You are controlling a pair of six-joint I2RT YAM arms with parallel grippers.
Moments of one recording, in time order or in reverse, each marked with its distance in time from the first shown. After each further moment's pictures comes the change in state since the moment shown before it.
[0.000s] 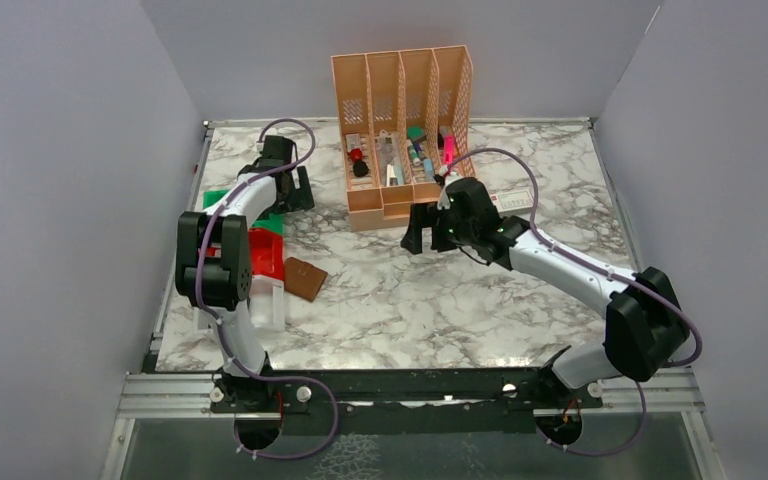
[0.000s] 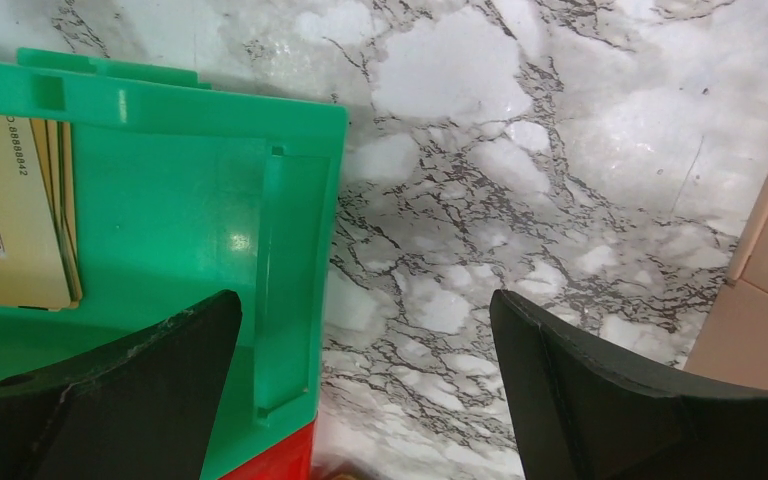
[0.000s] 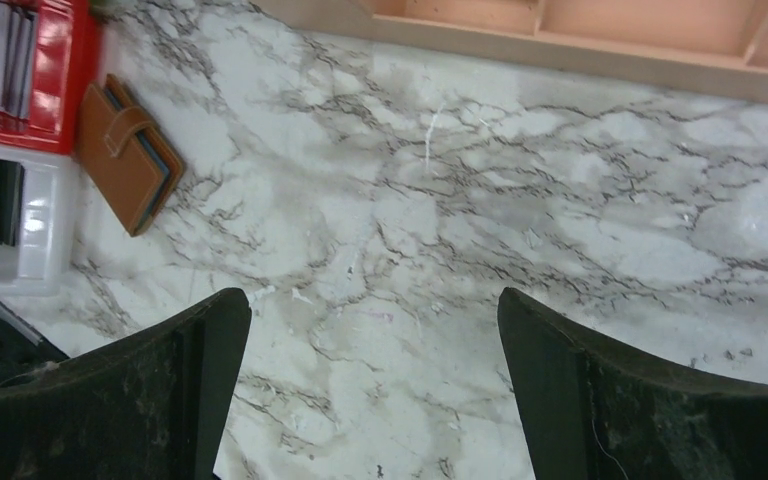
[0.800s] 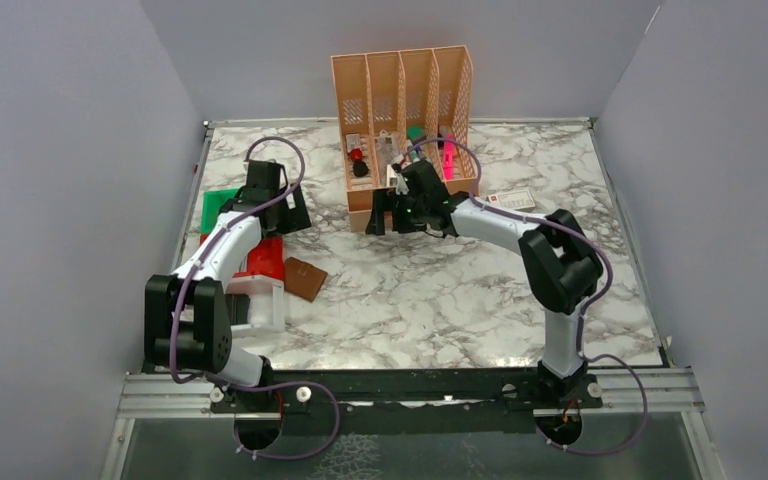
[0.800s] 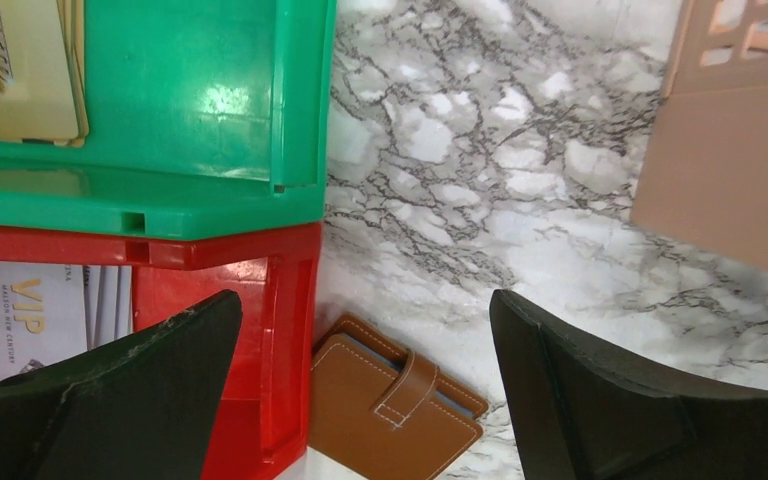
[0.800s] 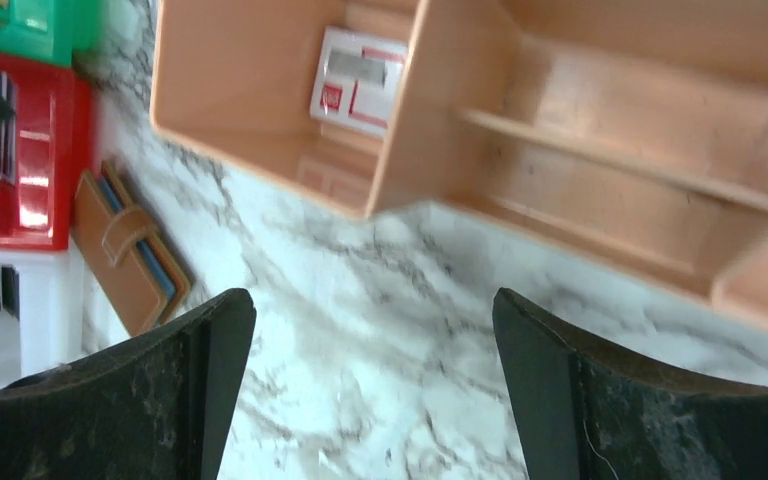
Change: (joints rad) left arm -0.015 -0.393 -0.344 0.042 0.072 -0.040; right arm 0.000 0.526 0.367 0.090 -0.117 0.037
